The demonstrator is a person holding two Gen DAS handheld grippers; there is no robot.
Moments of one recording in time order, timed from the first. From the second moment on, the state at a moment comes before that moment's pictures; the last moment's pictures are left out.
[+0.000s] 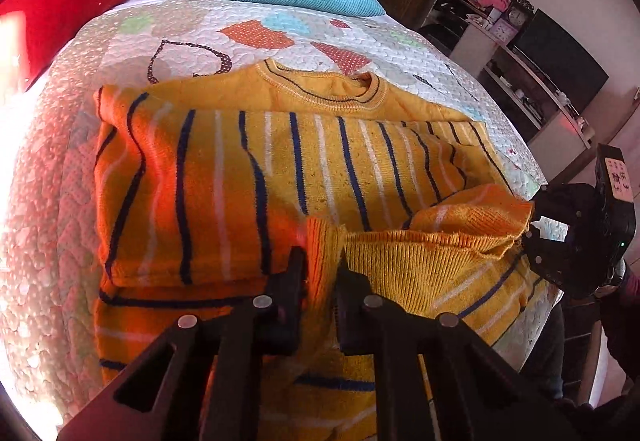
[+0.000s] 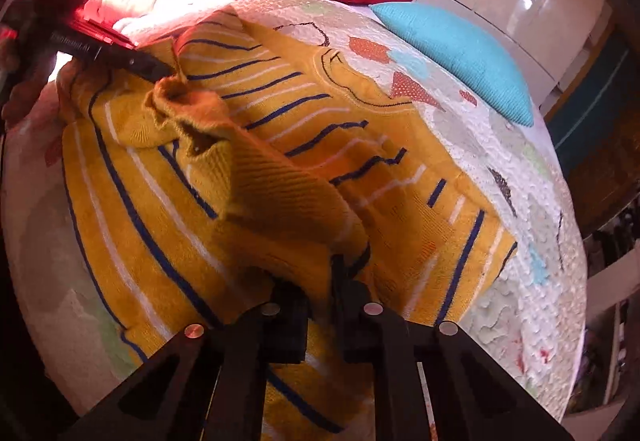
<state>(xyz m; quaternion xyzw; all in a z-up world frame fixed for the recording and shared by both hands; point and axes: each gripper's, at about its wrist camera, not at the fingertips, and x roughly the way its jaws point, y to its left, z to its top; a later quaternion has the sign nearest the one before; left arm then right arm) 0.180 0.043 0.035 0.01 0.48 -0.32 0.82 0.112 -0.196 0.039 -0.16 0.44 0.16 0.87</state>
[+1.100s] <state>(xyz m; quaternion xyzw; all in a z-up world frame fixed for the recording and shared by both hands) 0.315 0.095 0.061 -0.15 0.48 -0.12 0.86 0.240 -0.340 0.021 0.35 0.44 0.06 0.82</state>
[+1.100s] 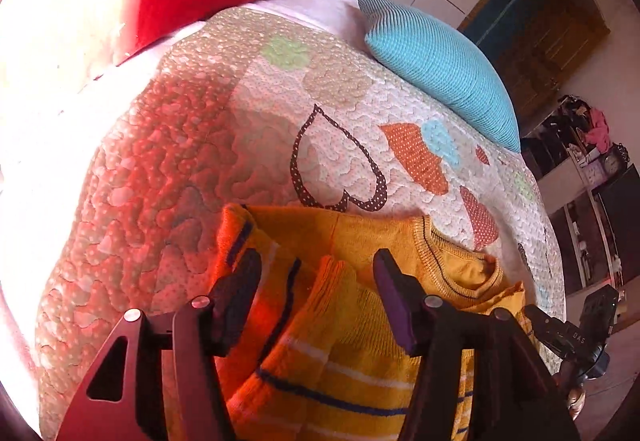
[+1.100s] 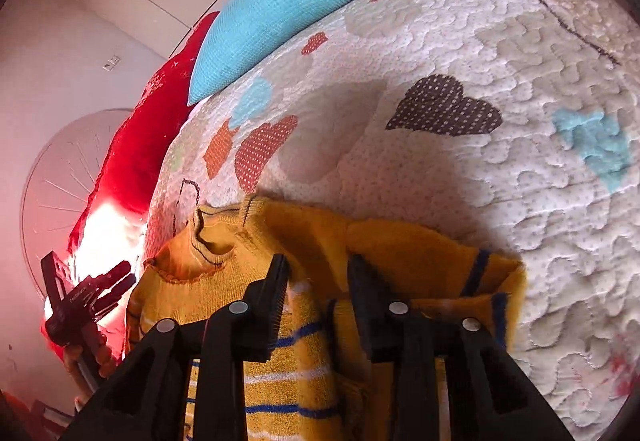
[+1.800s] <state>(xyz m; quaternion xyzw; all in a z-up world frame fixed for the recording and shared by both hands) 0.159 0.128 0.056 -0.09 0.46 -0.05 0.88 0.126 -0.332 0.036 0.17 0.47 -0.04 0.87</state>
